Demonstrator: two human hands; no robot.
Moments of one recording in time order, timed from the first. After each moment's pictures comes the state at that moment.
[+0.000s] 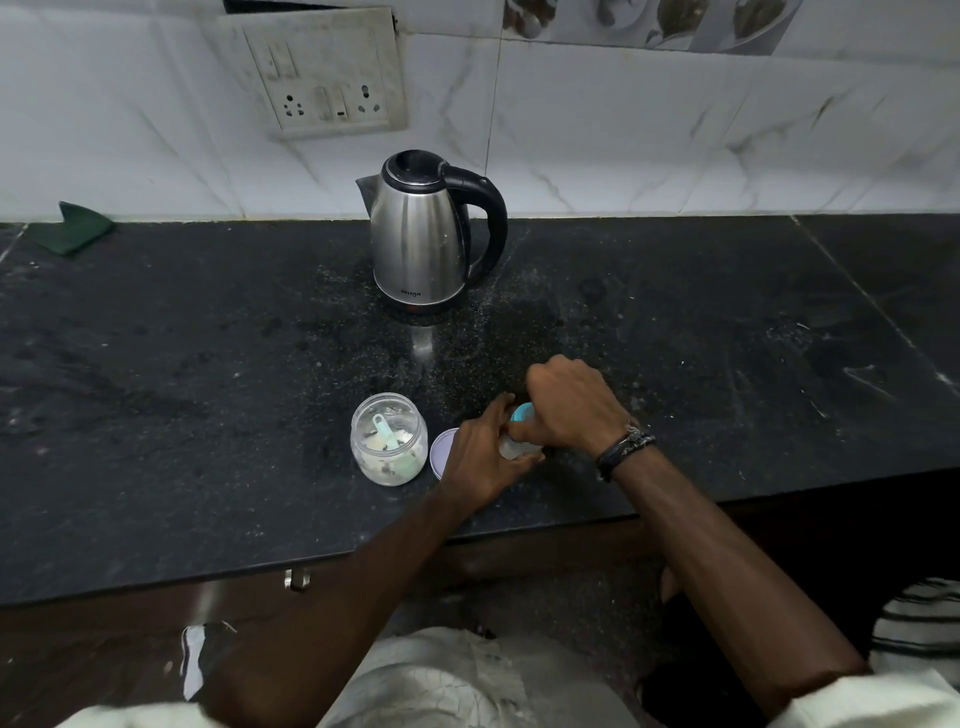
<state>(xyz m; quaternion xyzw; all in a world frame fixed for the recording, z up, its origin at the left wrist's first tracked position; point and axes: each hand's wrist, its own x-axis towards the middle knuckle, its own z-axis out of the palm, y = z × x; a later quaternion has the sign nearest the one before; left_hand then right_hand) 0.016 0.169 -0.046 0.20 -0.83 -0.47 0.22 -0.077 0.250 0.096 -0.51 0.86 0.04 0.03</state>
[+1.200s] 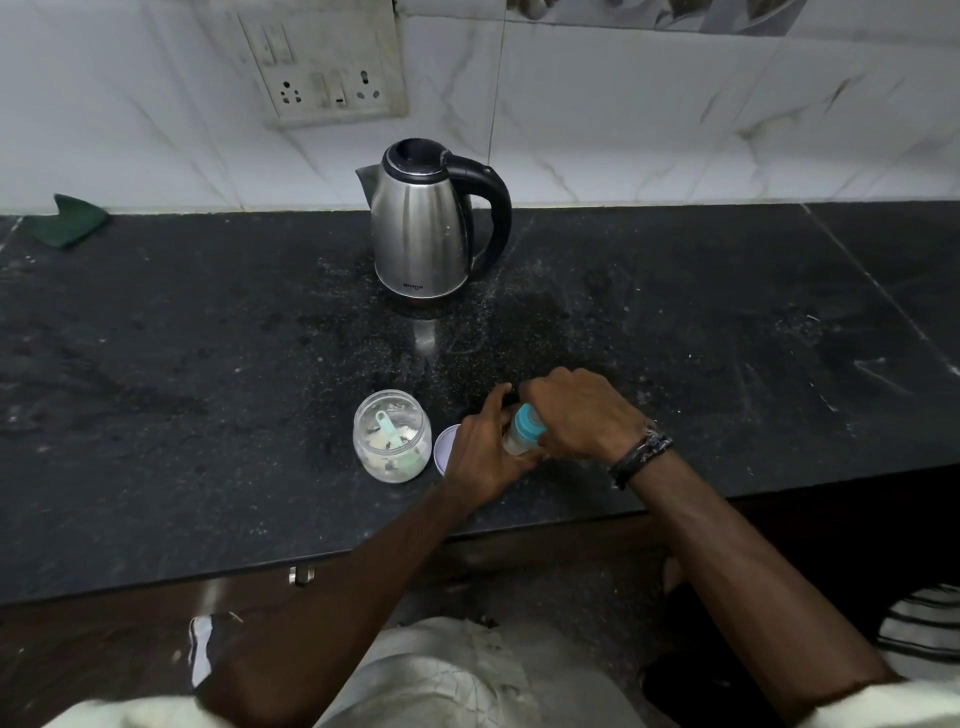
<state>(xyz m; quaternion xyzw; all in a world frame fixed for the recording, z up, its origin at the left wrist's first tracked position) 0.020 0.171 -0.029 0.22 -0.82 -0.48 0.19 -0.071 0.253 0.111 -0.54 0.83 0.10 0.12</state>
